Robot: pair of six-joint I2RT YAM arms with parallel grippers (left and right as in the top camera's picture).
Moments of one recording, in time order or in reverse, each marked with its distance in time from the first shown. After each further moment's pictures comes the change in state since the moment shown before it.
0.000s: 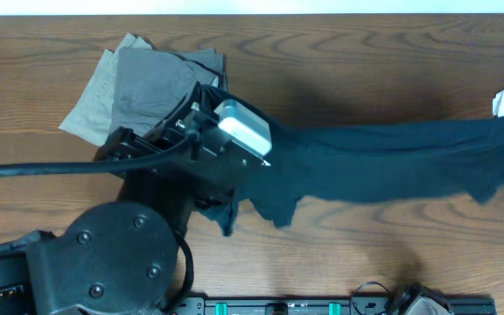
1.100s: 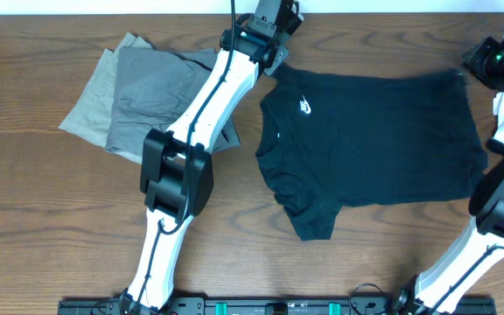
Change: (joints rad) left arm 0.785 1.051 -0.003 0.413 0.742 -0.071; right arm 0.204 1.032 0.004 0.548 0.118 0.031
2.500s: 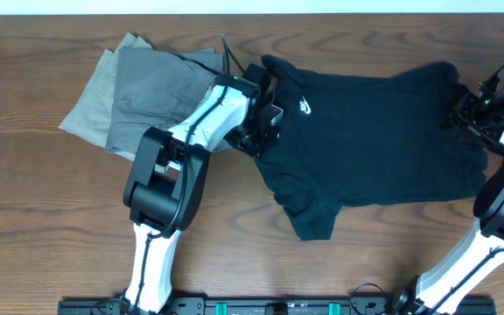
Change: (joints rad) left arm -0.001 -0.146 -0.581 -0.245 0.473 -0.221; right arm -0.041 -0.021 -0.104 -0.509 0.040 -0.119
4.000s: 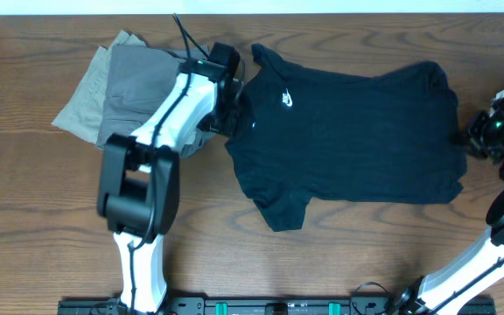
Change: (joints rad) left arm 0.132 -0.118 0.020 -0.014 -0.251 -0.124; right arm -0.126 -0.044 -0.232 0.183 -0.162 -0.048
